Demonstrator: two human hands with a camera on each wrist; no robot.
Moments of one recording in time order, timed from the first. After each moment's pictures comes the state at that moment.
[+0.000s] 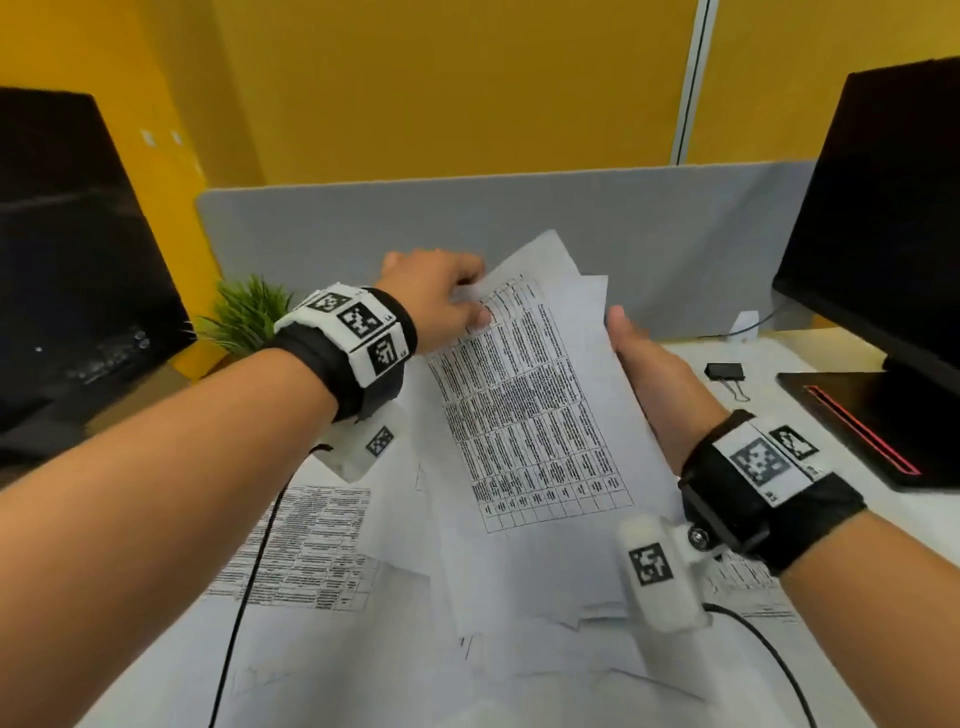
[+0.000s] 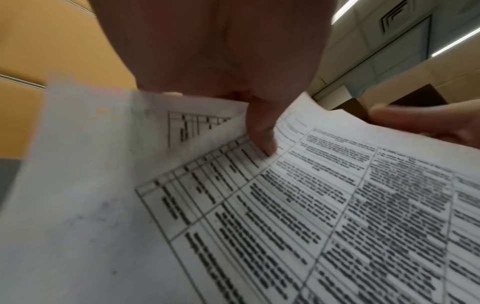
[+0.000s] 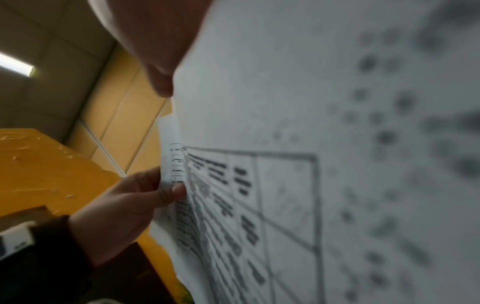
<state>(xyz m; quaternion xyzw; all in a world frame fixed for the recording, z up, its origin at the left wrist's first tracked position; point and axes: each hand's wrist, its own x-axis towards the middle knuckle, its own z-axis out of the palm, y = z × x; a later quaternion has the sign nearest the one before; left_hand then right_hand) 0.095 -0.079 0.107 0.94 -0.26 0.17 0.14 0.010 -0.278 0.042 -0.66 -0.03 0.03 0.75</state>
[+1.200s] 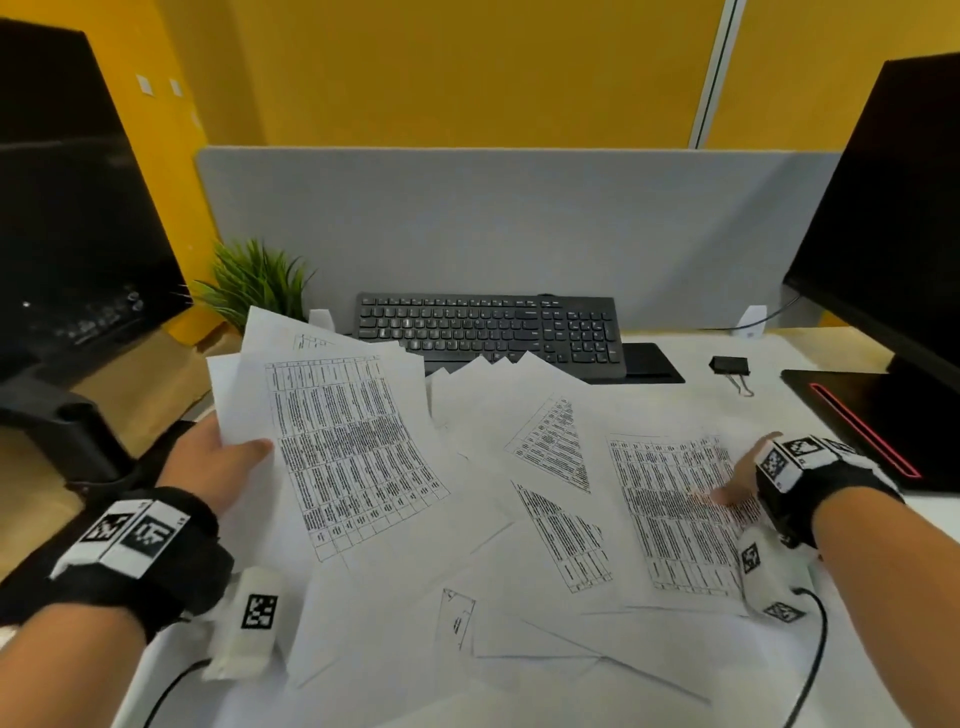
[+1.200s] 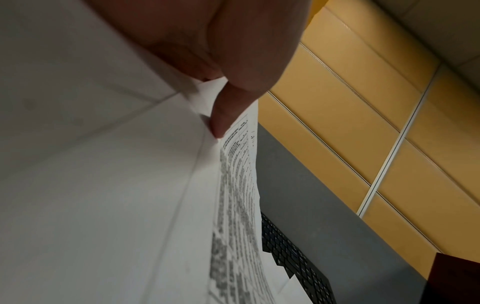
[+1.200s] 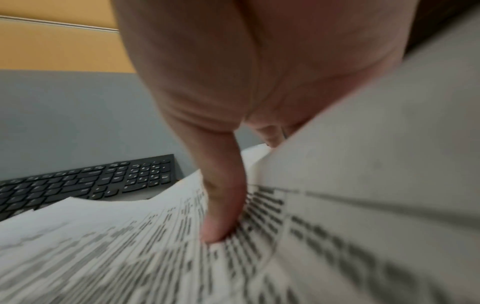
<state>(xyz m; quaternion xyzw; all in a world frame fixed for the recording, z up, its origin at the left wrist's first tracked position) 0.035 0.072 -0.029 0.81 0.18 0.09 0.54 0.041 -0.400 -0.041 -0.95 0.26 0.17 -0.01</state>
